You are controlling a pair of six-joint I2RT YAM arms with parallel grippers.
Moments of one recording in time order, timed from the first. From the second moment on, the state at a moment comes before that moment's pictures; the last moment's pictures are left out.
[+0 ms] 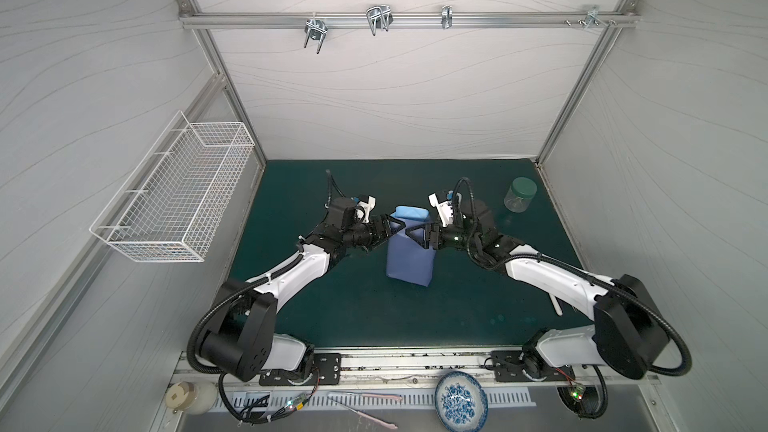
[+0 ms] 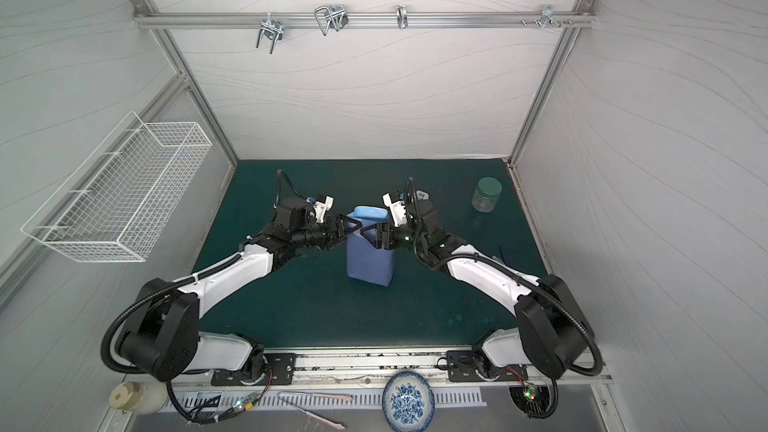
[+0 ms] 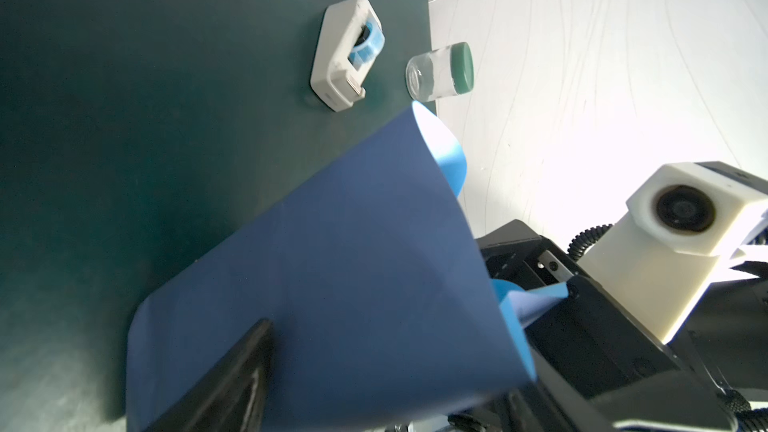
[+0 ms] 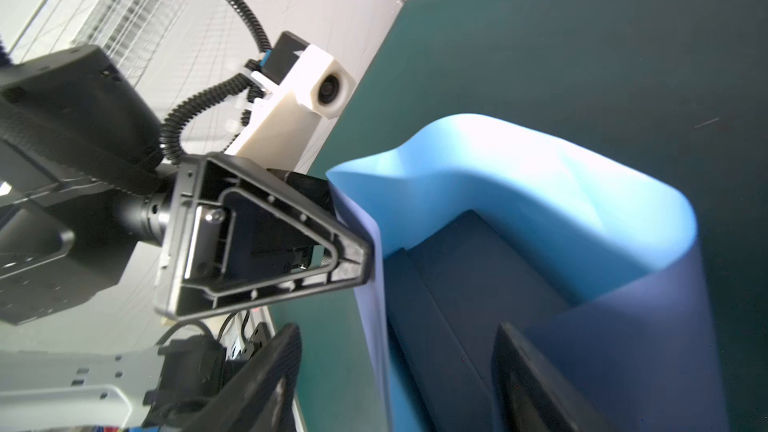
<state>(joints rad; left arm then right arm) -0.39 1.33 0.73 0.06 0.66 -0.92 0.70 1.33 0.79 0.13 -0.49 0.50</state>
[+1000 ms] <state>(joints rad) -0.41 1.38 1.17 -0.66 0.45 -0.55 0.80 0.92 0.66 -0.17 -0.25 0.31</state>
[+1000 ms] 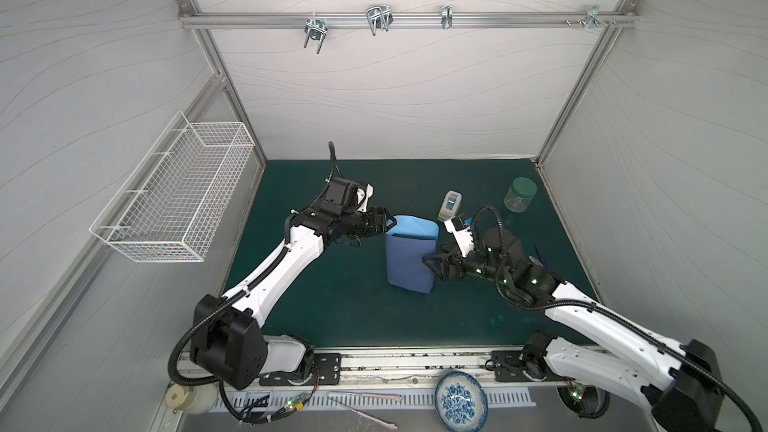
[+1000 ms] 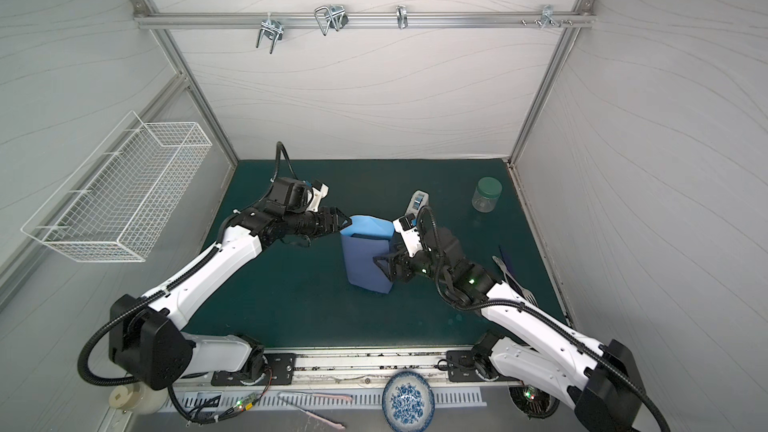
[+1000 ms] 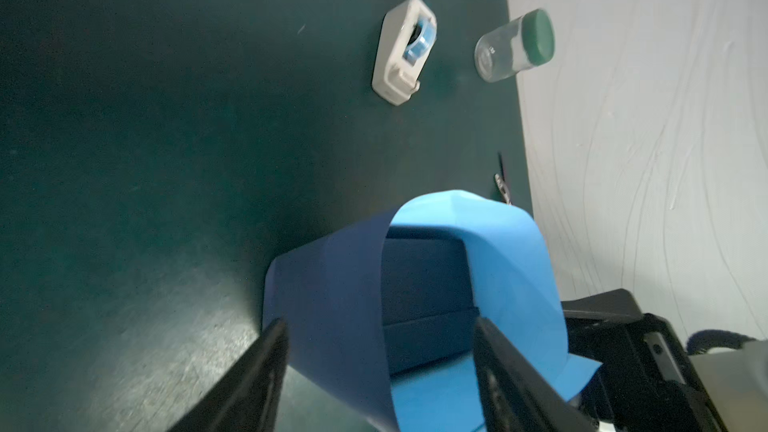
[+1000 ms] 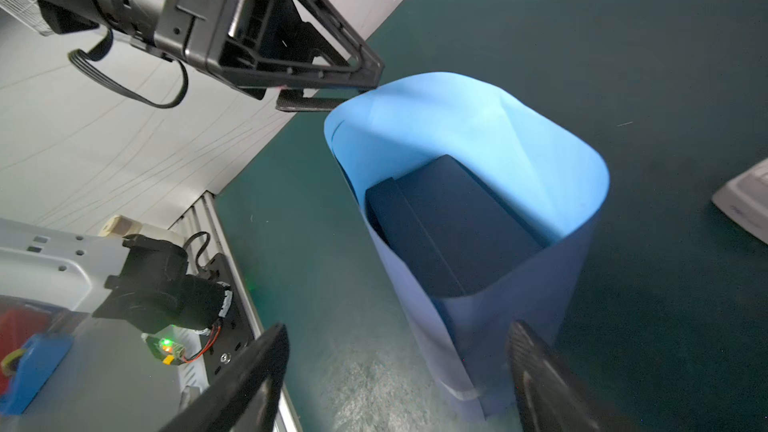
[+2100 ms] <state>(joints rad) -0.44 1.41 1.19 -0.70 0.36 -0.65 0.63 1.26 1.25 -0.74 -0.14 0.42</state>
